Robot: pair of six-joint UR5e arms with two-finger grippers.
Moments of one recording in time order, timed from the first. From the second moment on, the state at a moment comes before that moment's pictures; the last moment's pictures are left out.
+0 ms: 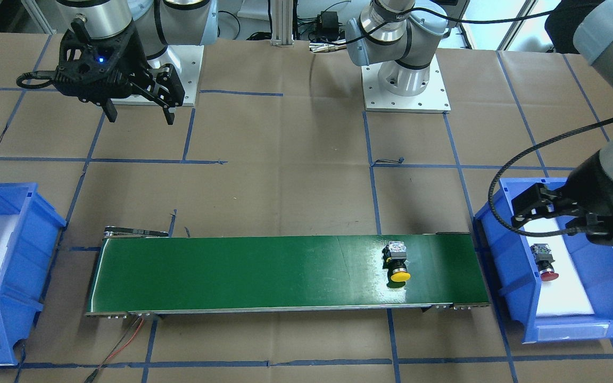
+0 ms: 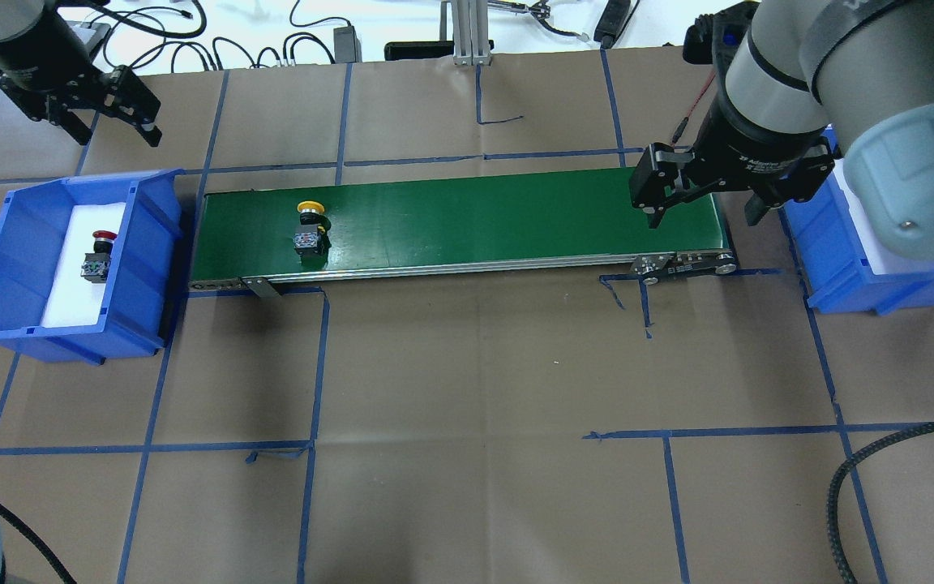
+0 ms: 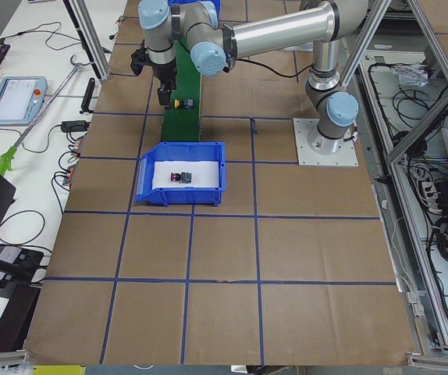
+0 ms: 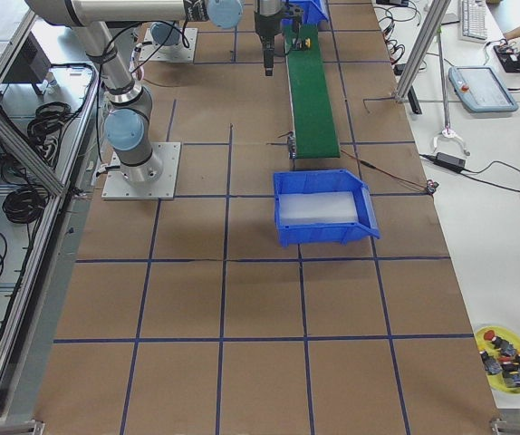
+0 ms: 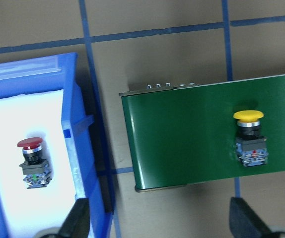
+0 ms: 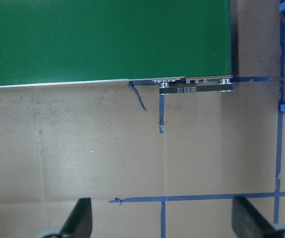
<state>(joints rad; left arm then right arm) -1.24 -1.86 -1.35 -1.50 1.55 0.45 1.63 -1.67 1.69 -1.64 -1.58 0.08</state>
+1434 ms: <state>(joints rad) -1.00 -1.94 -1.56 -1.22 1.54 0.70 1.63 -1.67 1.68 -1.64 -1.58 0.08</state>
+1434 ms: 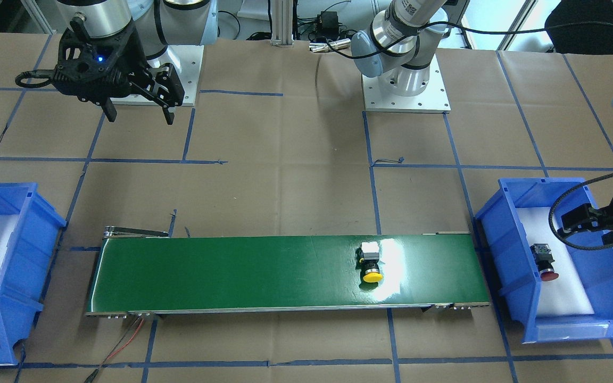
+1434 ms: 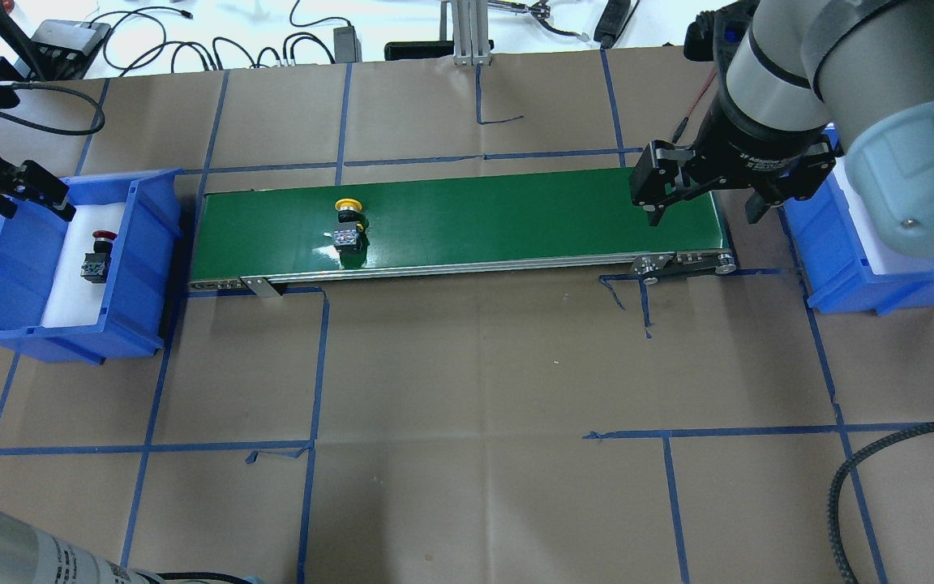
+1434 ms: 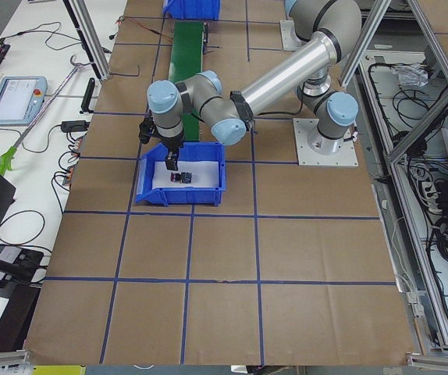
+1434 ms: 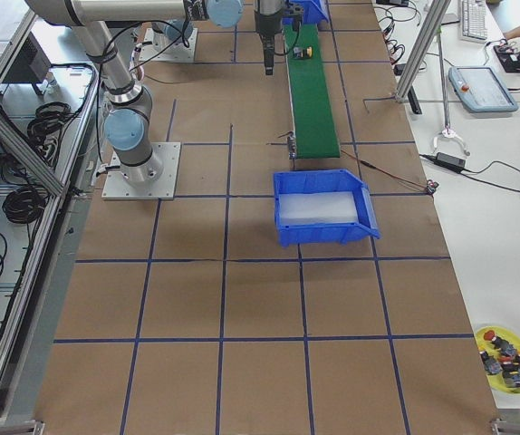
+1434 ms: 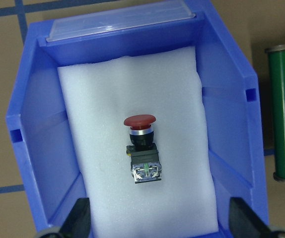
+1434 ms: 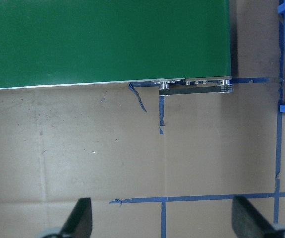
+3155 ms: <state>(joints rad) -0.98 -2.03 -1.80 -0.77 1.50 0.68 1.63 -1.67 1.68 -1.64 -1.58 0.08</state>
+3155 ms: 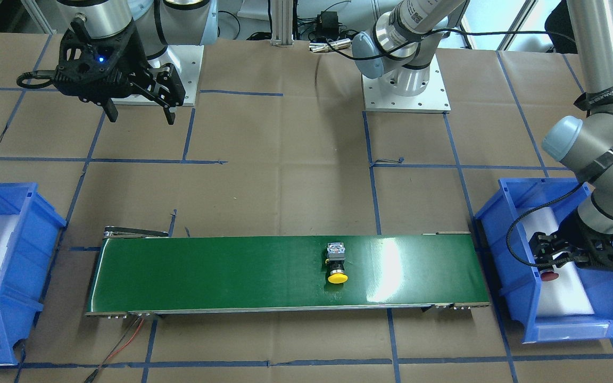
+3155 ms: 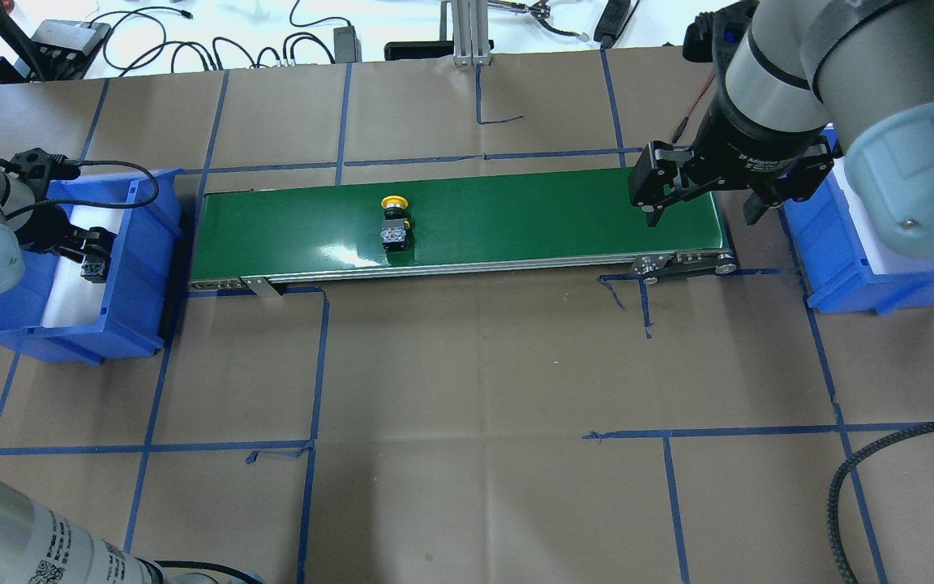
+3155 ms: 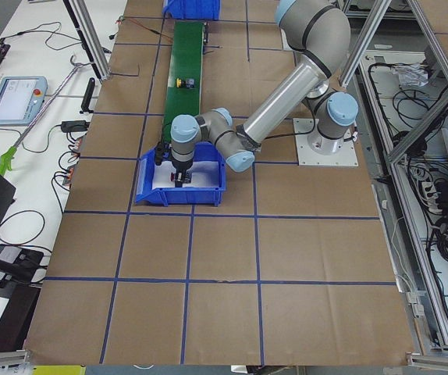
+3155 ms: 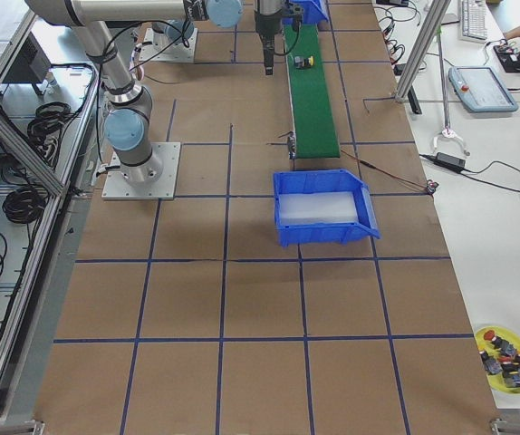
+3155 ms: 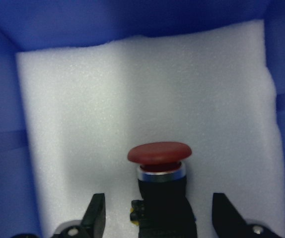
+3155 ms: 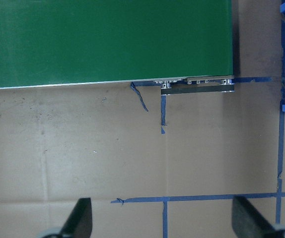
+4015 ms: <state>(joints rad) -0.99 -1.93 -1.60 -1.09 1.51 0.69 1.63 -1.67 1.68 -1.64 -1.58 0.08</state>
